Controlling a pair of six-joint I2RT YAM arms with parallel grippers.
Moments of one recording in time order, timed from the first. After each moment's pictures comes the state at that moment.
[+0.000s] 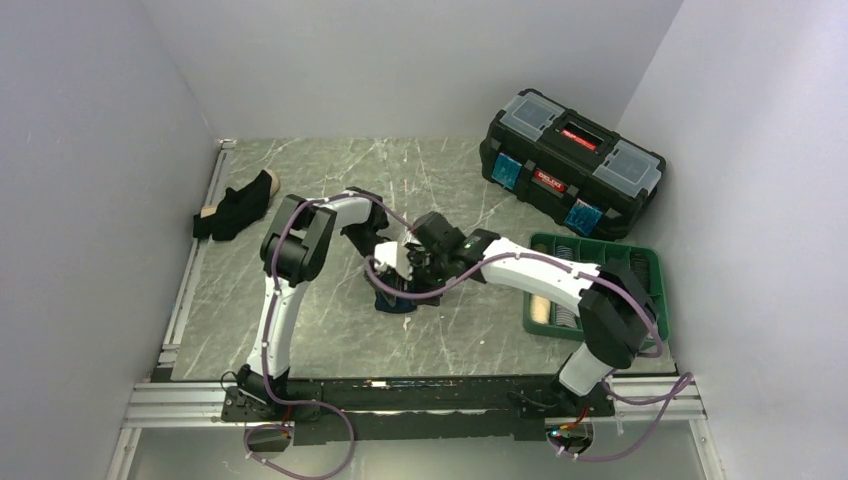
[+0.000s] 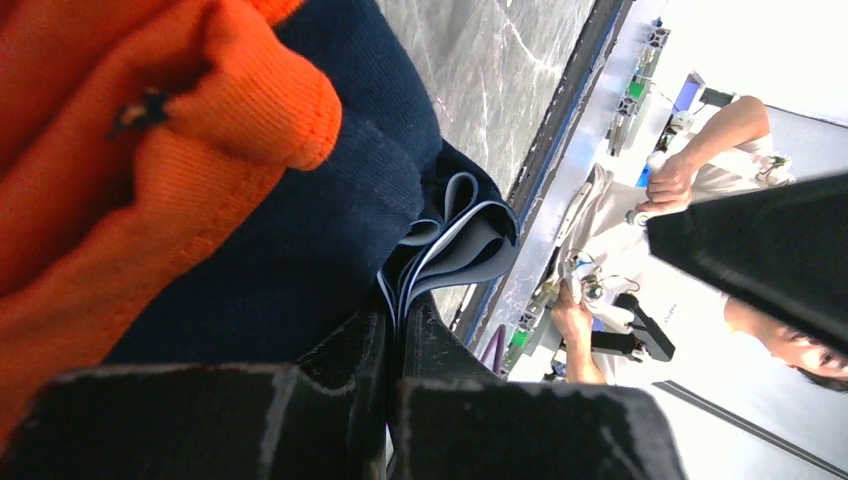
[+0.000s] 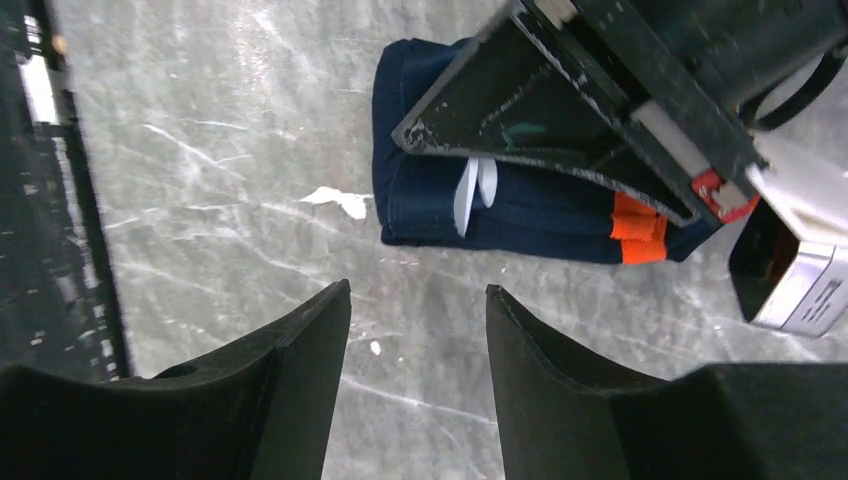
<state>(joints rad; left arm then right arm) -0.45 2.33 1.61 -1.29 0.93 0.58 0.83 1.61 1.14 -0.54 -0.40 -0.56</state>
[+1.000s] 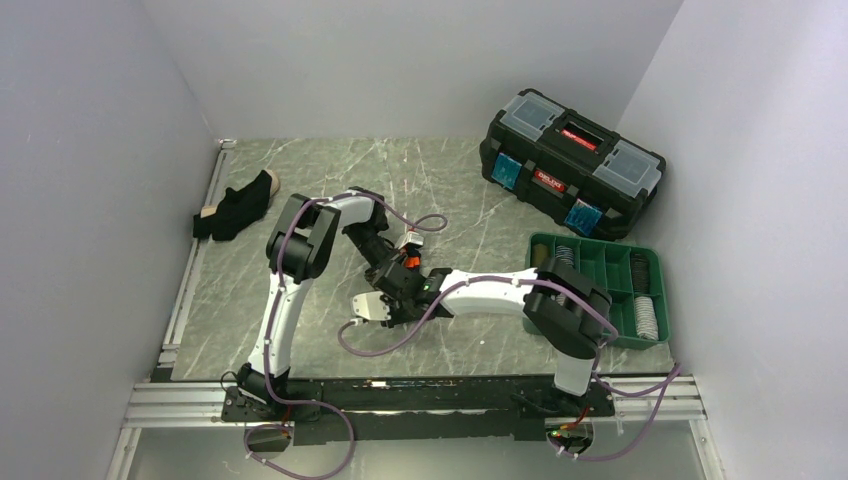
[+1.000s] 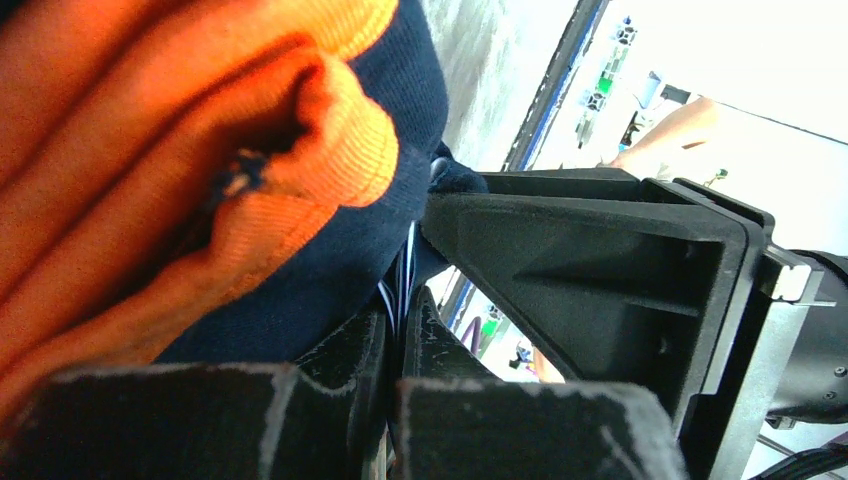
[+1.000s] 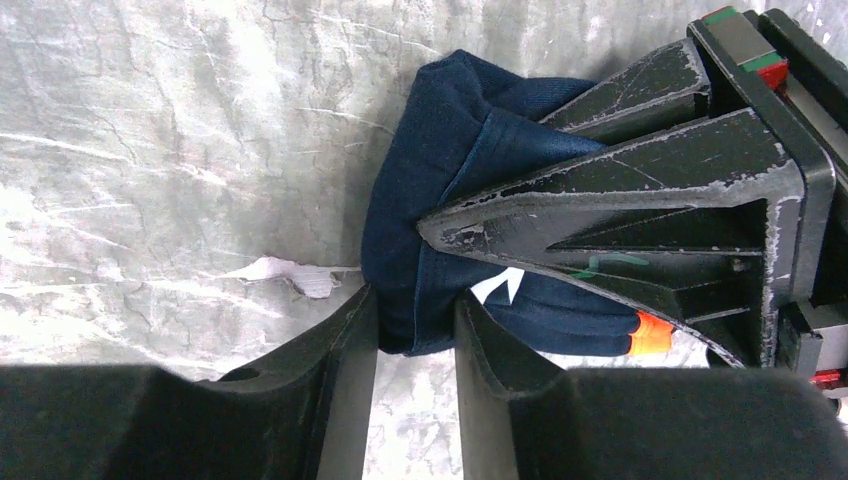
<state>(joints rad) -0.44 2.40 1.68 -1.39 0.95 0.59 1.10 1.82 1.10 -0.35 0.08 -0.74</state>
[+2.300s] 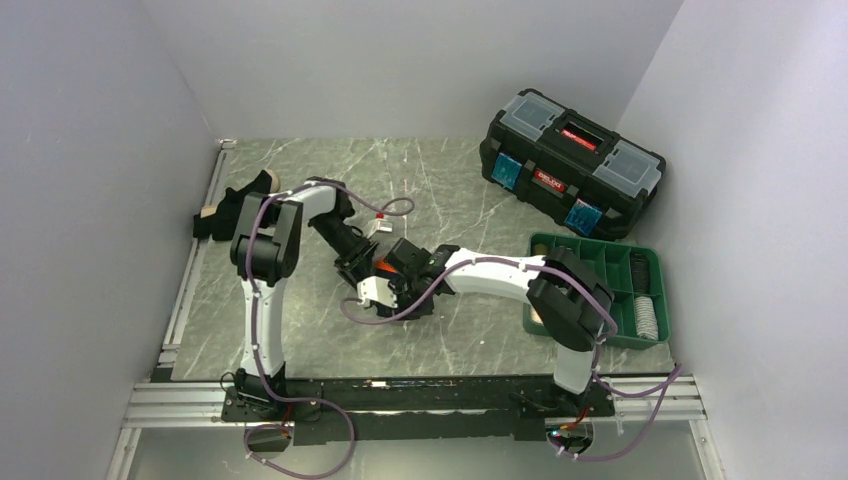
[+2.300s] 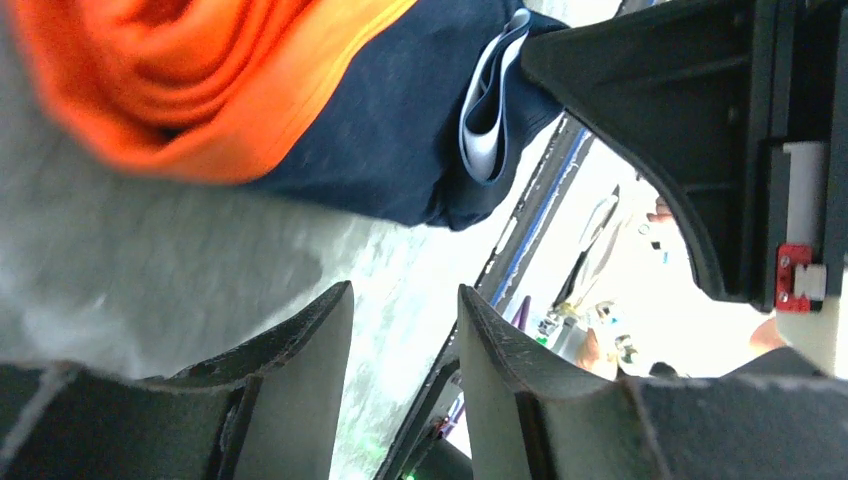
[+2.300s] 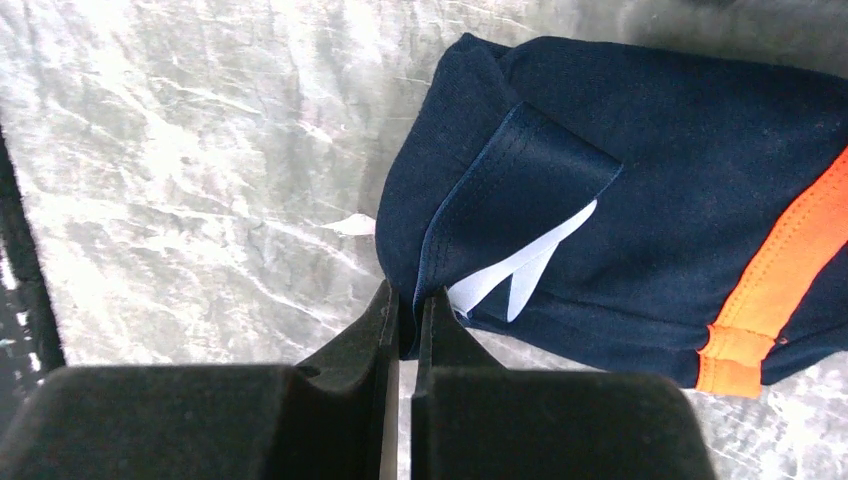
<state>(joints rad) -0.28 2.24 1.55 -1.36 0.84 0.66 0.99 1.82 1.17 -0.54 -0.25 -0.68</state>
